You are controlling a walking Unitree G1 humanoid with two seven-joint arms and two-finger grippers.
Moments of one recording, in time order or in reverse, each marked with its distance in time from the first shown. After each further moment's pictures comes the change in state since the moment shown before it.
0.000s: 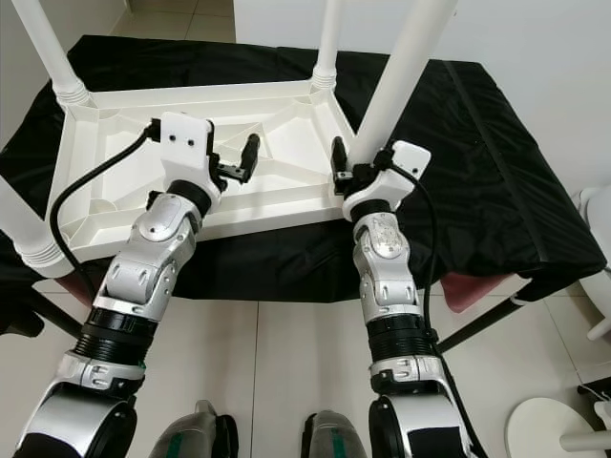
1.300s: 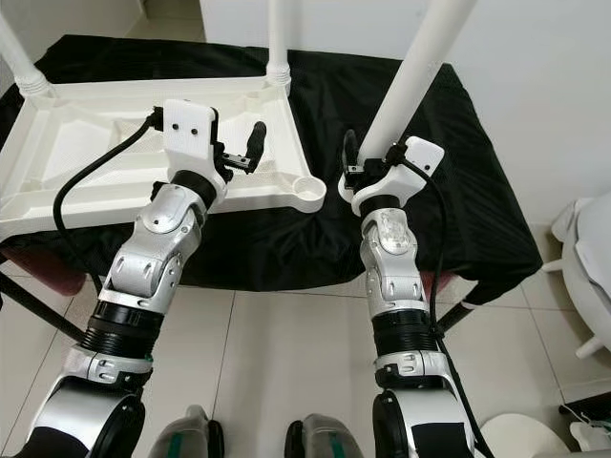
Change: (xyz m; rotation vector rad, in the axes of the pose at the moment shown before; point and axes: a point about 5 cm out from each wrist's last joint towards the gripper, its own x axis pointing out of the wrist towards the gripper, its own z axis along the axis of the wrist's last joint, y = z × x) left arm 0.005 -0.007 0.011 -0.022 -0.039 -0.016; right arm 0.003 -0.007 0.003 -0.016 -0.018 -0.011
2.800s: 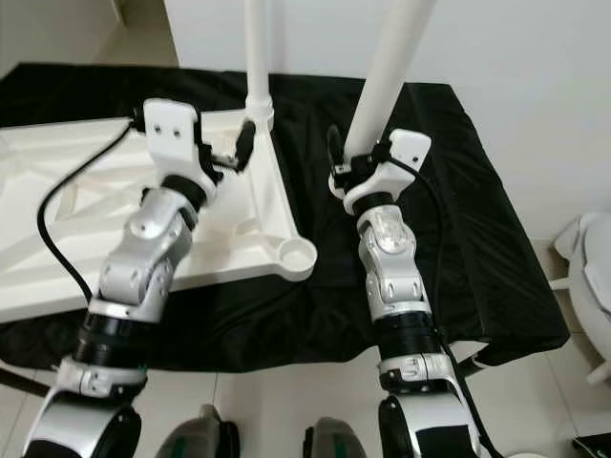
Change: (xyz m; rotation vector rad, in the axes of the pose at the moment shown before) left arm -0.010 -0.013 0.002 -0.061 -0.014 -0.078; right arm -0.003 -0.002 0.007 -0.084 -0.025 0.077
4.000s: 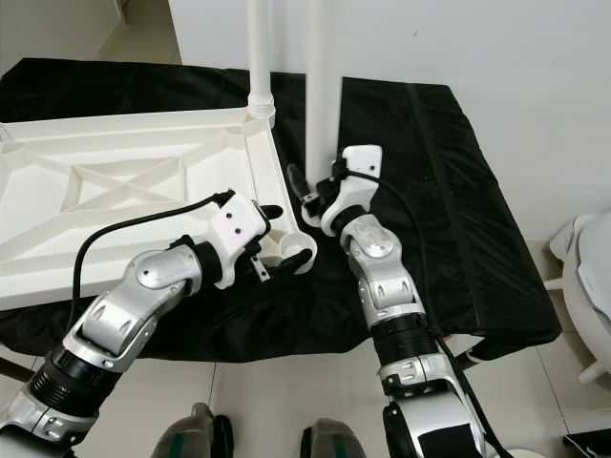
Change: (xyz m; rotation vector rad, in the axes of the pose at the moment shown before) left arm -0.050 -0.022 -0.036 0.209 0.278 -0.618; right arm -0.004 0.048 -0.021 -0.015 0.176 0.374
